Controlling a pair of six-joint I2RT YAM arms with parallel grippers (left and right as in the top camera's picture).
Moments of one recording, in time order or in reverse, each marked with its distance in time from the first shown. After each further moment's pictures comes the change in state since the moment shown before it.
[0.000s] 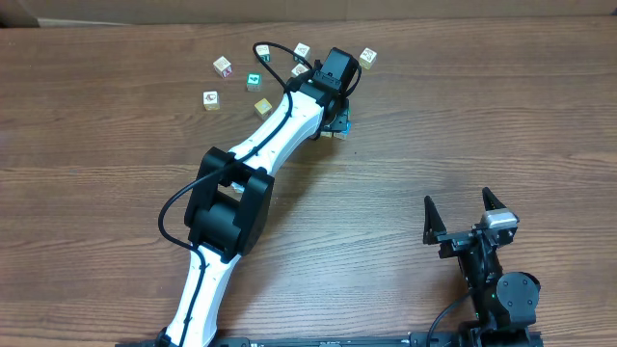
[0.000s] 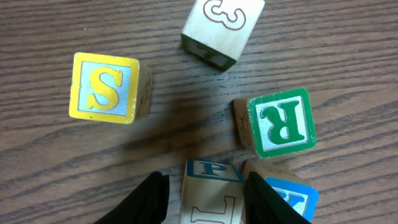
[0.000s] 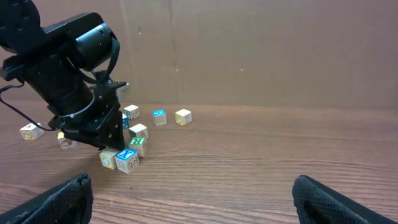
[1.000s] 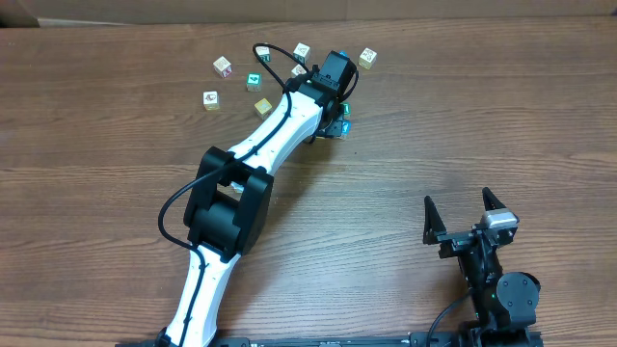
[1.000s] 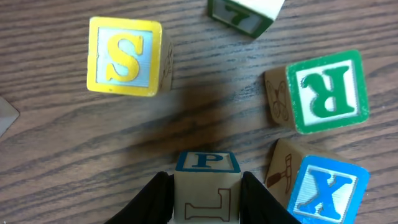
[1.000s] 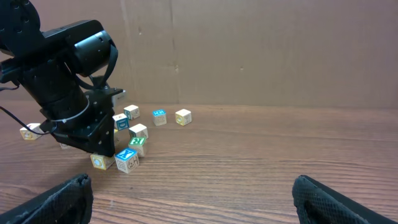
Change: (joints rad) left arm 0.004 0.000 -0.010 -0.055 -0.026 0.038; right arm 0.000 0.000 0.000 0.000 0.000 0.000
